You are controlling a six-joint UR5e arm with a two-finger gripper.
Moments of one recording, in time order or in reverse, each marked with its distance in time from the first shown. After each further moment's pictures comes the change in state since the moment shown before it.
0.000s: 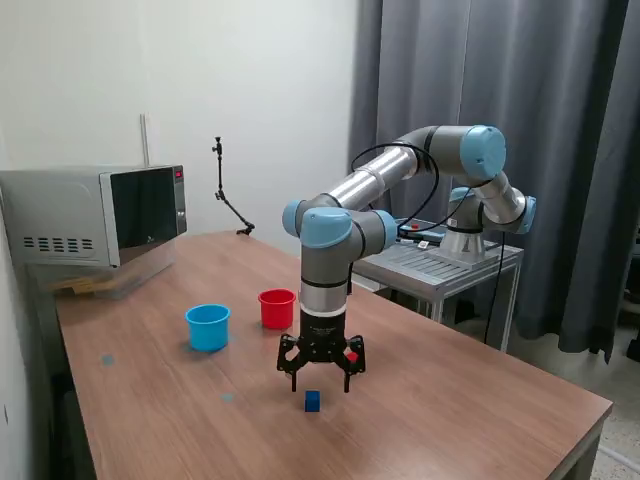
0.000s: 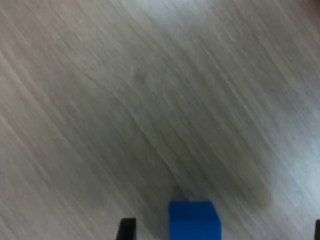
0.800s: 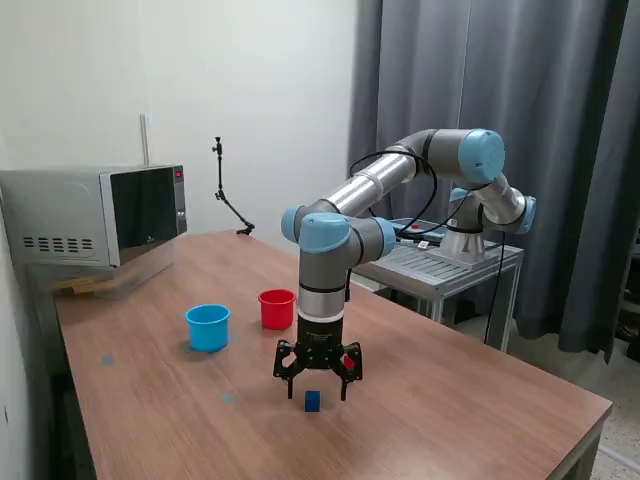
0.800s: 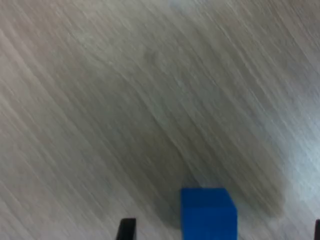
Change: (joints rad) arm -0.001 0.017 -0.009 -0.042 0.013 0.005
